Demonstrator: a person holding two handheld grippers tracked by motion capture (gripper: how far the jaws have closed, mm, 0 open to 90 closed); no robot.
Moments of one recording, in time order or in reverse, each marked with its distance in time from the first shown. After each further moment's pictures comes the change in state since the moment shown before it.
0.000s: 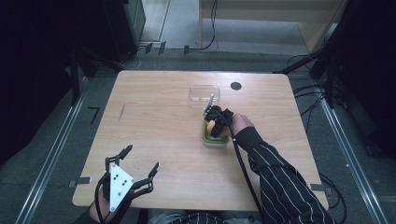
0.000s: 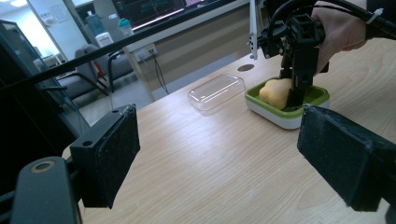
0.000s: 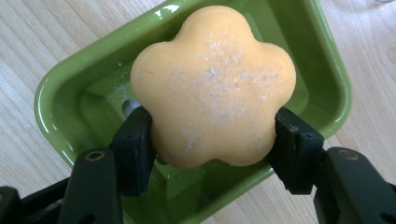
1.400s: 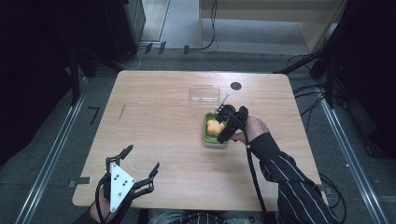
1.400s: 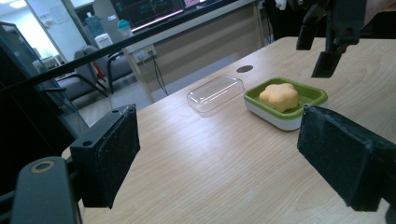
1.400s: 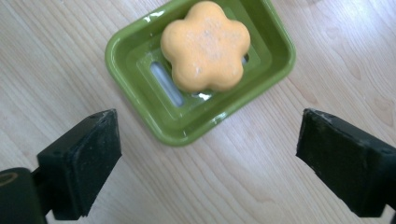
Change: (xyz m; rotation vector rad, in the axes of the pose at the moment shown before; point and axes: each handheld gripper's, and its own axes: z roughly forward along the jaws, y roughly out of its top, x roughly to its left) left arm -0.002 0.001 0.000 -0.007 -0.004 0.001; right arm 0.007 -0.041 -0.063 -0.114 -0.021 0.062
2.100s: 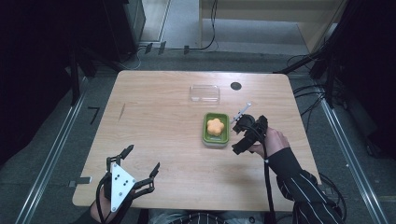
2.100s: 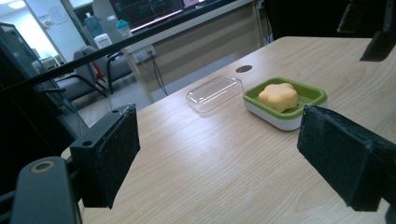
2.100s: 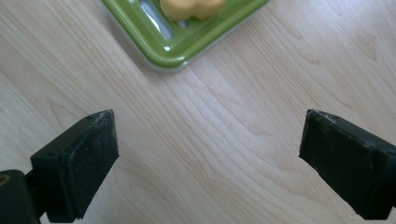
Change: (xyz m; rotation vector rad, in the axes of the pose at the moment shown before) left arm -0.001 0.000 0.001 0.002 -0.002 0.004; right arm 0.001 -0.057 -0.025 -0.008 -0.041 0.058
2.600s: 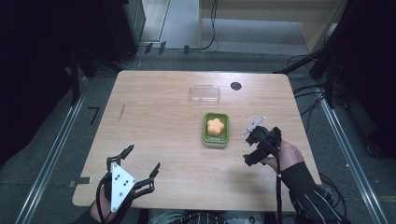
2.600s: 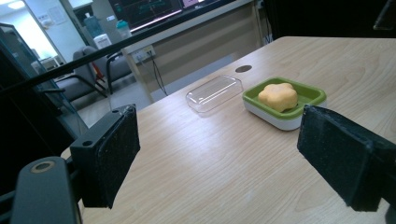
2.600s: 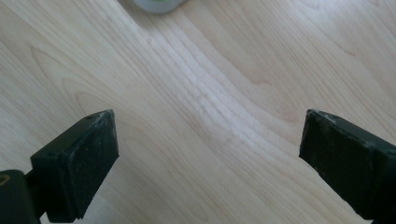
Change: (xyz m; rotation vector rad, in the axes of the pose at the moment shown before) left arm 0.000 0.000 0.000 0.000 -0.002 0.000; right arm 0.001 -0.048 -0.002 0.003 -0.031 0.038
